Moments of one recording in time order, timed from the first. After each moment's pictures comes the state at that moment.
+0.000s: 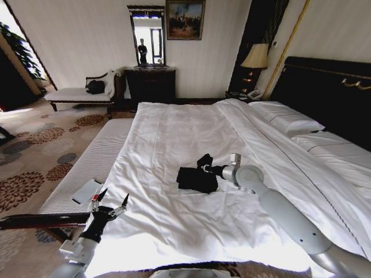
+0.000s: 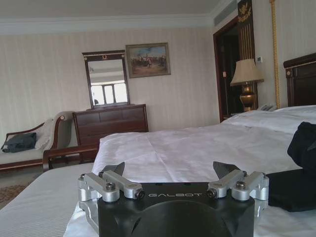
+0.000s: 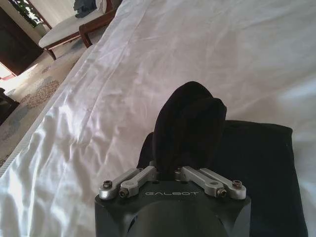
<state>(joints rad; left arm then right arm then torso) 1.95 -1.04 -0.74 -2.20 -0.40 -0.26 0.01 -0.72 0.88 -0.01 1.81 1.47 -0.68 0.46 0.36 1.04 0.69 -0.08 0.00</state>
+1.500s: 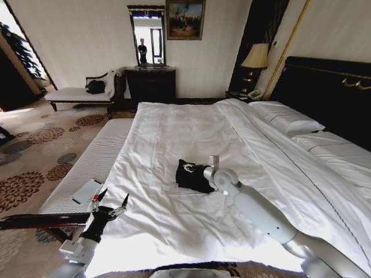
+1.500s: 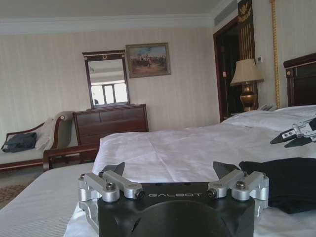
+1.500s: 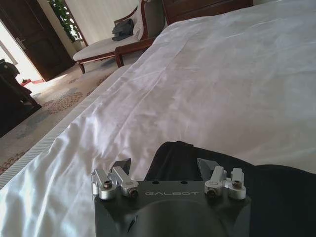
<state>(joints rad) 1.95 -1.04 -0.74 -2.20 -0.40 -0.26 0.01 -0.68 0.96 -0.10 1.80 1.18 -0.56 0.31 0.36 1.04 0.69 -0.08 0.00</state>
